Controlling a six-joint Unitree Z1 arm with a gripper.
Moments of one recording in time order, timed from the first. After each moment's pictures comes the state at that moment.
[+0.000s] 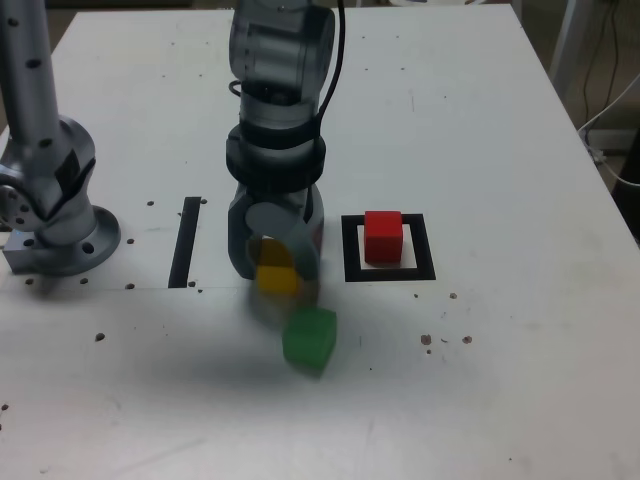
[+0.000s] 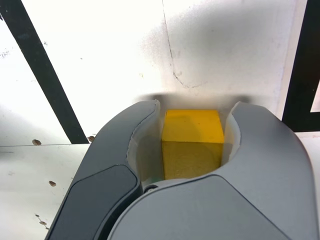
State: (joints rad) arm -0.22 1.80 -1.02 0.93 -0.01 -0.14
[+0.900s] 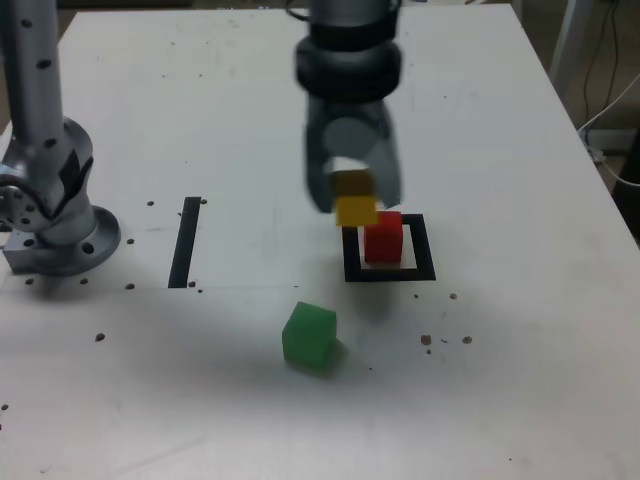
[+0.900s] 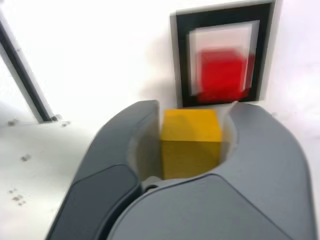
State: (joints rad) arm -0.11 1.86 -1.48 1.22 0.03 -0.09
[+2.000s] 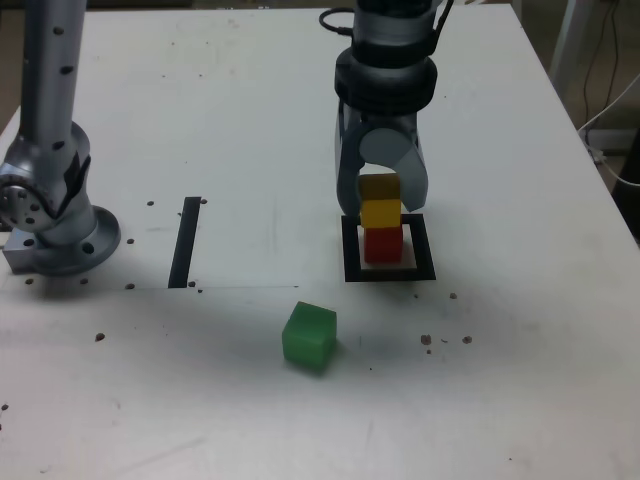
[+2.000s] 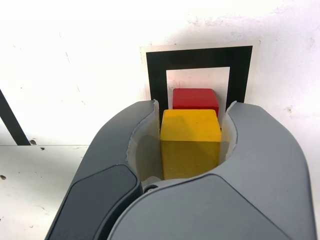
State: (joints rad) arm -0.07 1.96 -1.52 1.20 0.05 -0.08
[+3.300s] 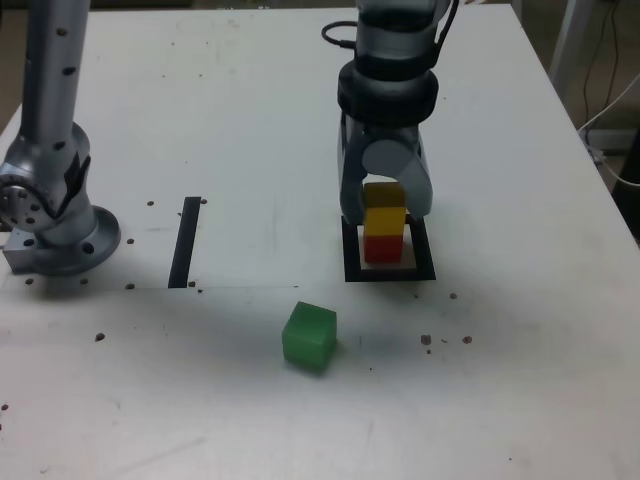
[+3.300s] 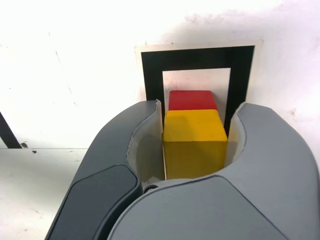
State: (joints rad) arm -0.06 1.98 -1.49 1.15 0.04 -0.08
